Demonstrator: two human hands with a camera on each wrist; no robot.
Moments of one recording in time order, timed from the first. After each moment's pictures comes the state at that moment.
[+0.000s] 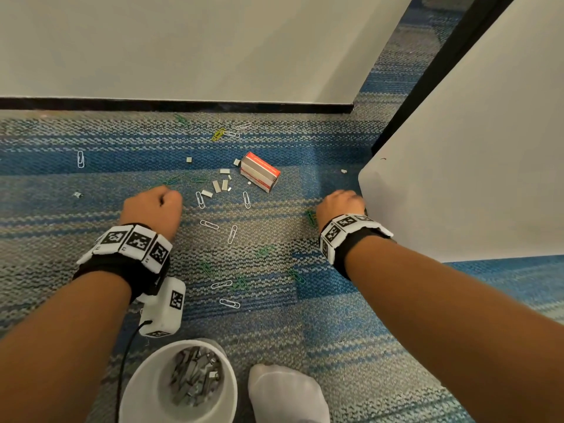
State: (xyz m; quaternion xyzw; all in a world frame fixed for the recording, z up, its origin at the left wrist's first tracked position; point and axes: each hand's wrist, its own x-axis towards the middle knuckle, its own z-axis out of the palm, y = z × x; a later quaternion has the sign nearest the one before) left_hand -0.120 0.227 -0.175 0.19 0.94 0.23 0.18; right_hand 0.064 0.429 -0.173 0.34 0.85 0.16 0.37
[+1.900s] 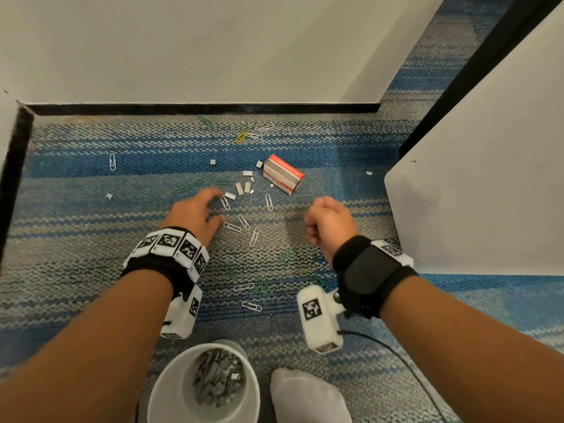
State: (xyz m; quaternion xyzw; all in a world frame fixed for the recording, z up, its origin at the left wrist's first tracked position) left_hand -0.117 0.231 -0.187 0.33 0.90 0.17 0.23; right_hand 0.055 0.382 -0.170 0.50 0.56 -0.66 -0.08
